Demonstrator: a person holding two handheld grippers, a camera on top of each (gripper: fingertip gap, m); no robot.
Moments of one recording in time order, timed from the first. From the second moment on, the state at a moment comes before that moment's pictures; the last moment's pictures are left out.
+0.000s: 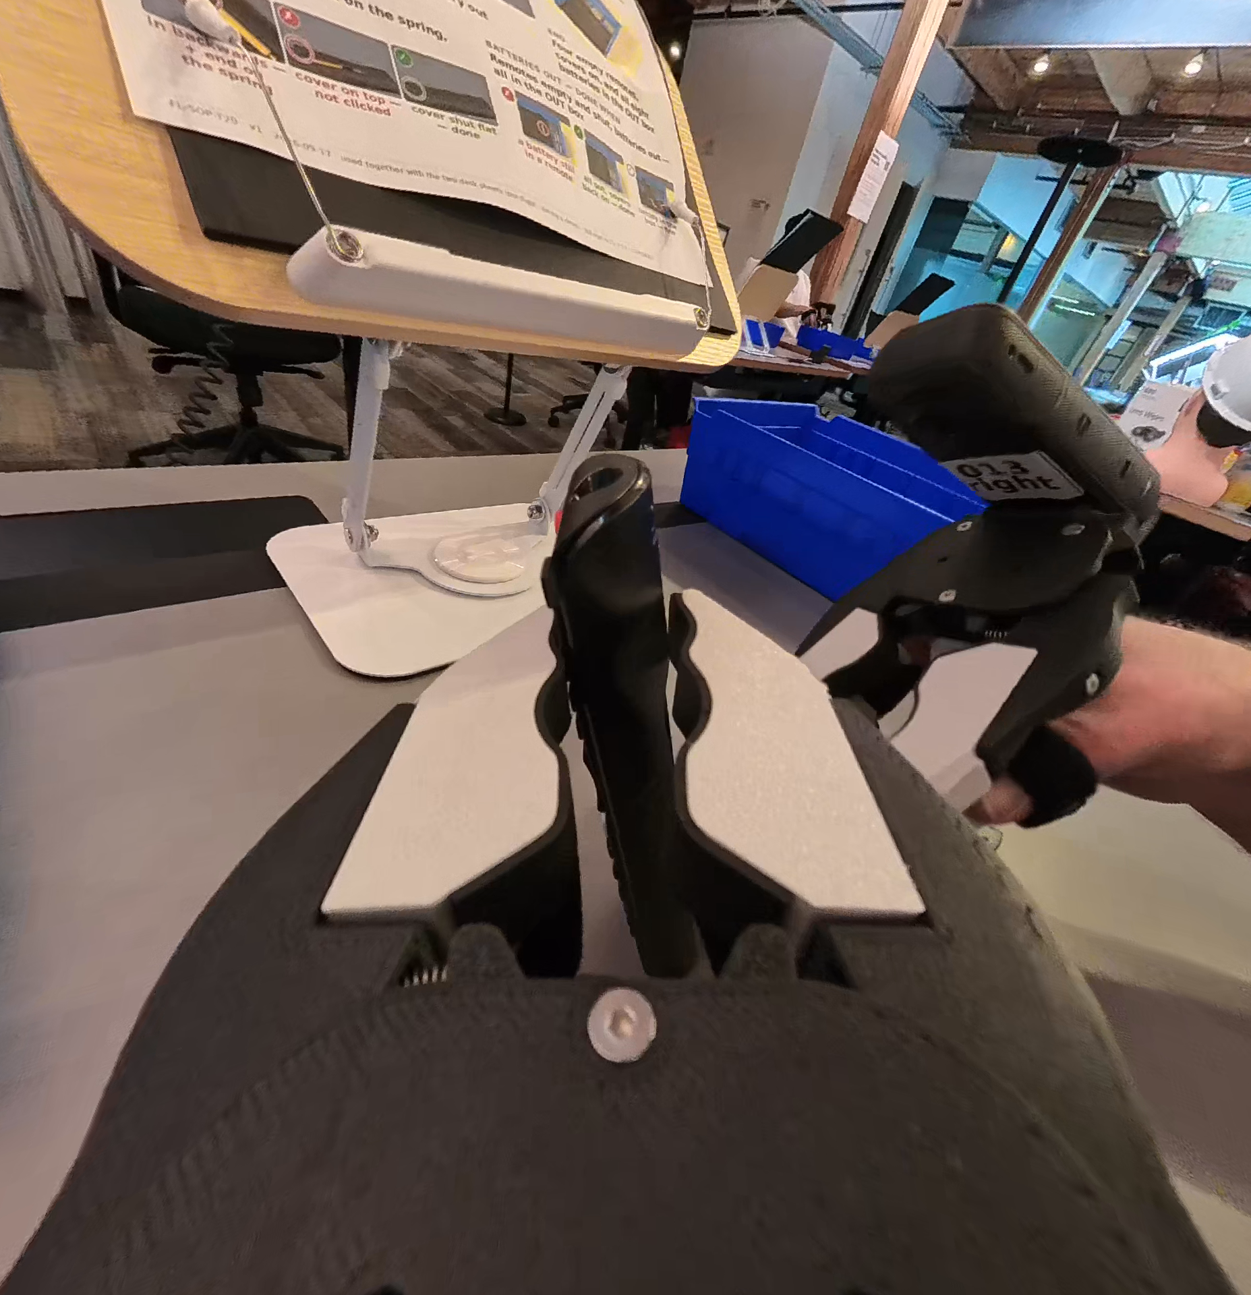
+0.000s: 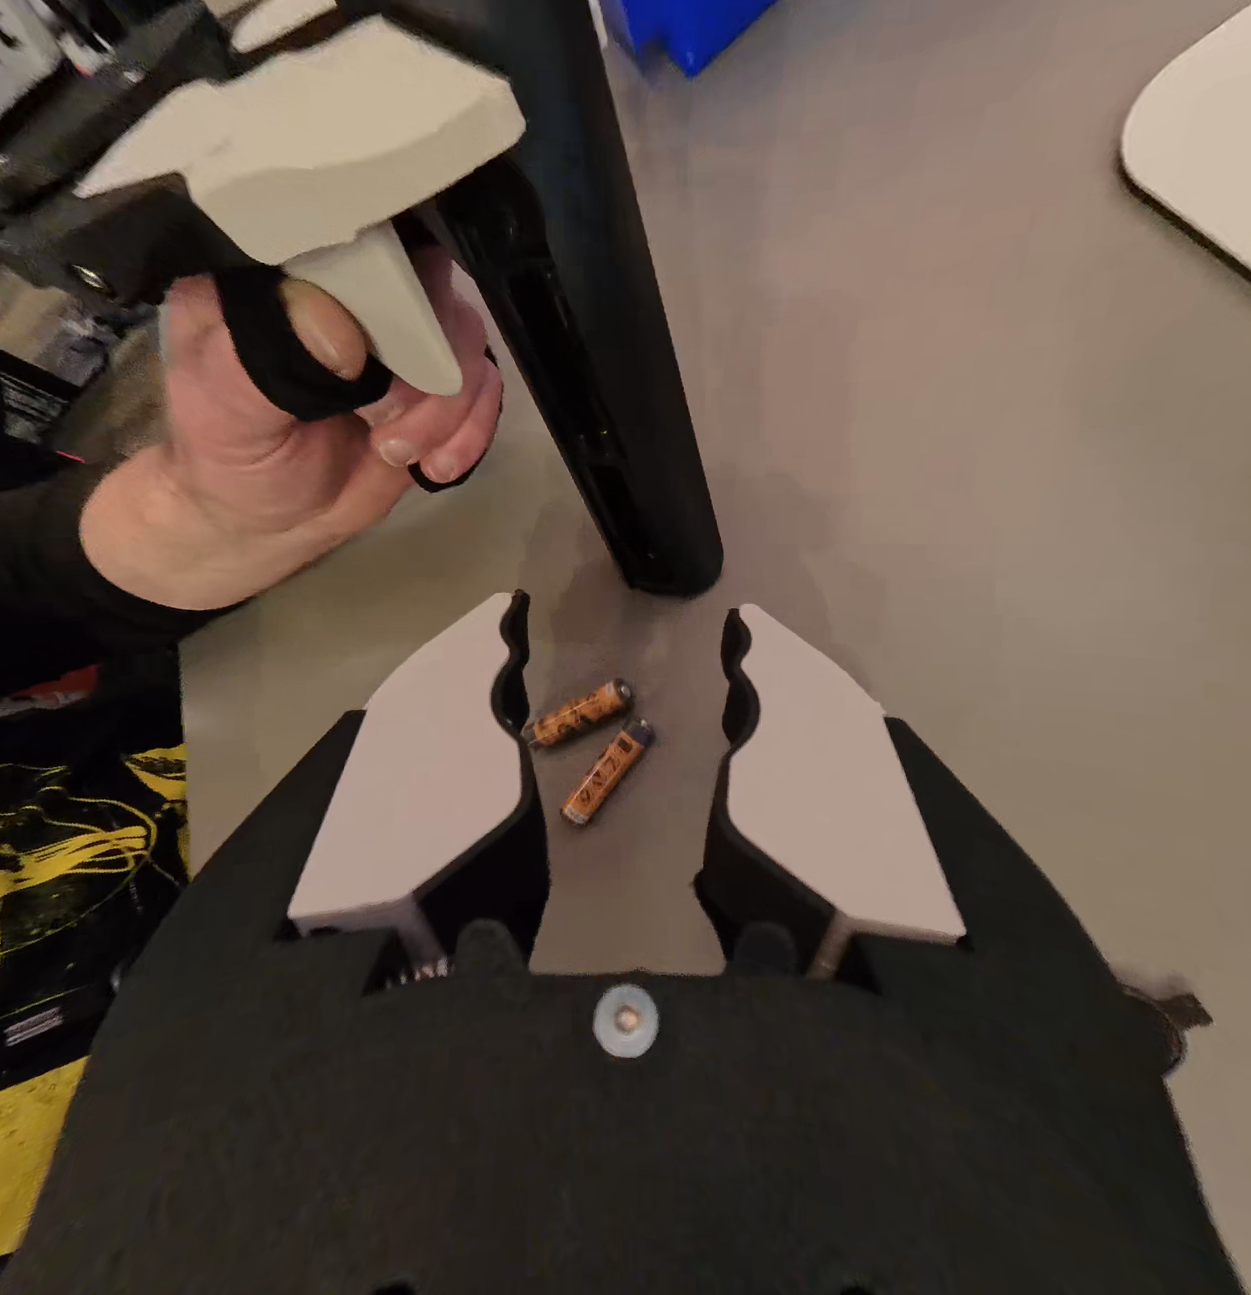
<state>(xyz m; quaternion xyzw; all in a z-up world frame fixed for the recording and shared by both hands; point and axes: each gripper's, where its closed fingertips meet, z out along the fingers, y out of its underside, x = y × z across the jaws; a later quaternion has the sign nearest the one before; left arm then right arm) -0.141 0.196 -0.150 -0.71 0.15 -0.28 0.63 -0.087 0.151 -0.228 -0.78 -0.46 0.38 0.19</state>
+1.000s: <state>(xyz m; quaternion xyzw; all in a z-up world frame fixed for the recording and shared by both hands) -0.166 0.207 -0.156 -0.70 -0.01 -0.38 0.60 0.047 0.165 -0.275 -0.87 -0.40 0.12 0.26</state>
